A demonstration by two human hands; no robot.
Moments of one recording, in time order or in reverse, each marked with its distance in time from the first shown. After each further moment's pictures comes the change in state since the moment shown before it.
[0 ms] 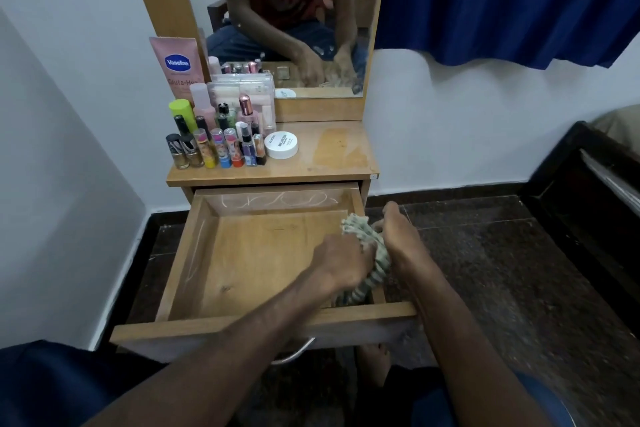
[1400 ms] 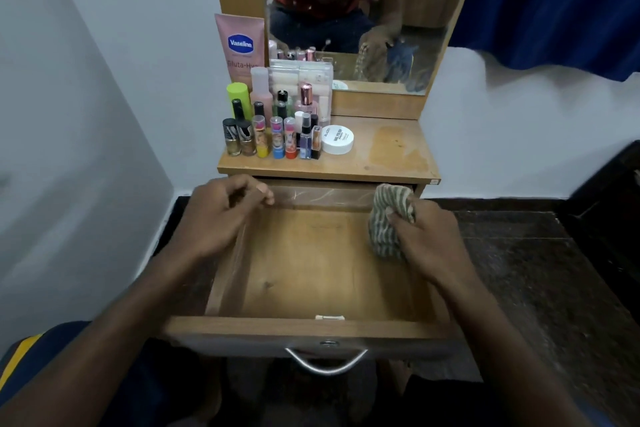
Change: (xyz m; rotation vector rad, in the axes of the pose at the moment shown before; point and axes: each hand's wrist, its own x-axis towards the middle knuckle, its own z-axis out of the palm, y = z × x) left_hand -0.055 -0.186 -0.142 -0.341 0.533 0.111; right_hand -0.044 -0.035 0.031 -0.417 0.034 -0.614
